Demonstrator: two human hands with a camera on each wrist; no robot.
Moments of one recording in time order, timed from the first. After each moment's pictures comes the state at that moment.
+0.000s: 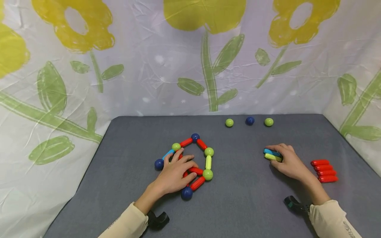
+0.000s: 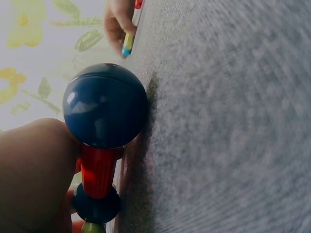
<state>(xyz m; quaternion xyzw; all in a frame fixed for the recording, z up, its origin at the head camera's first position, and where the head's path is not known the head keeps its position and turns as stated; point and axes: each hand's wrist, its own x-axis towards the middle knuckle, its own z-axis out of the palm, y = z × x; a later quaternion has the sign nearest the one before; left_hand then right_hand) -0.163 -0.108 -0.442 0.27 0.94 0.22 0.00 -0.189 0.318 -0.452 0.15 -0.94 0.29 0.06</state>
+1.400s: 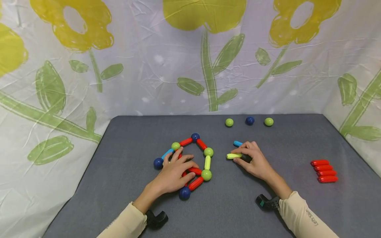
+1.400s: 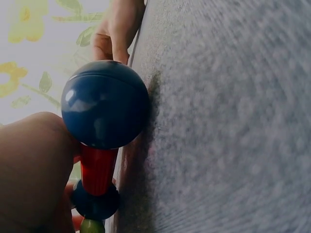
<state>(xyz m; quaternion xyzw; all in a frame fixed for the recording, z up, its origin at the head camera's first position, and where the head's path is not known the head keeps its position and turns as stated) -0.164 -0.115 -0.444 0.29 0.93 0.23 0.00 -0.210 0.227 -0.480 0.29 -0.86 0.39 0.16</state>
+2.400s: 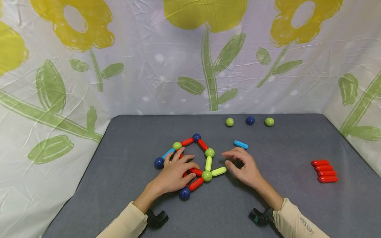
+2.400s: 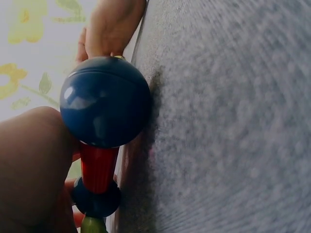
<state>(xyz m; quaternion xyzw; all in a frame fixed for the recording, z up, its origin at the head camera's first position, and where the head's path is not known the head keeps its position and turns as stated) -0.164 -0.114 -0.443 0.30 0.93 0.22 0.00 -0.185 0.184 -0.477 0.26 -0.82 0.48 0.17</state>
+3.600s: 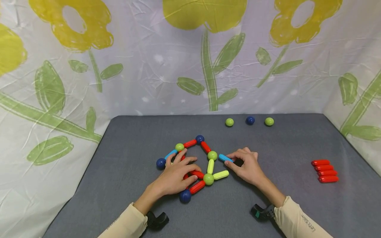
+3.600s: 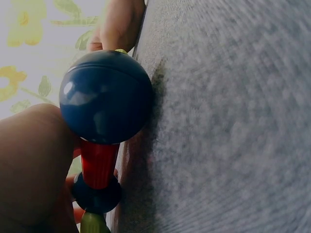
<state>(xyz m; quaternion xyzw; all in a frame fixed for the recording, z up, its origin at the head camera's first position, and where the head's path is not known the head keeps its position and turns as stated) -0.163 -0.111 -0.443 0.32 0.92 0.22 0.01 -0.192 0.190 -0.479 0.22 -0.87 0.41 0.16</state>
